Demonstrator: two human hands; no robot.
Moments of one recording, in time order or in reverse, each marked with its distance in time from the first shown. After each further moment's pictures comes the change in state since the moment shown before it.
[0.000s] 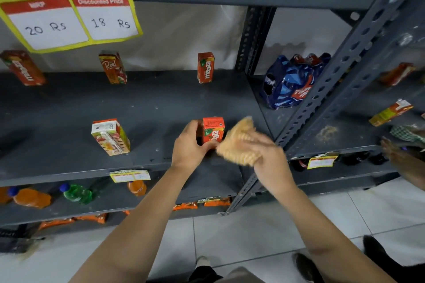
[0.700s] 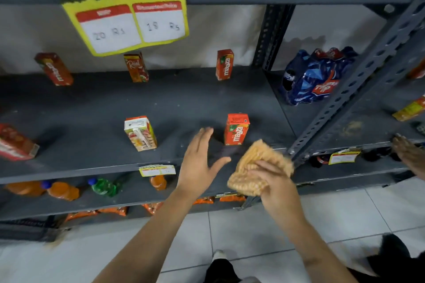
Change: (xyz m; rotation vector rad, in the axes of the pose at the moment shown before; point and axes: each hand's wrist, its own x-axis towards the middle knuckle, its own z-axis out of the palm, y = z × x) left_hand -0.057 -0.024 -0.042 0.096 -0.070 0.164; right_hand -0.062 -0.027 0.043 -0.106 -0.090 0.131
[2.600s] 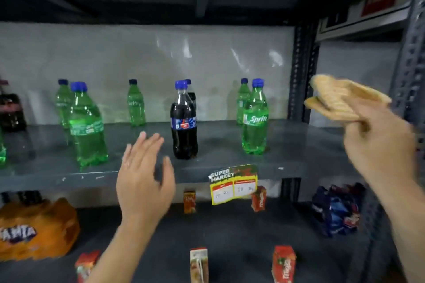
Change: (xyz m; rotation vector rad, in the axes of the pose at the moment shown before) left_hand 0.032 0.095 -0.340 0.370 0.956 0.441; right_hand 0.088 -0.210 -0.318 -0.114 1.008 -0.267
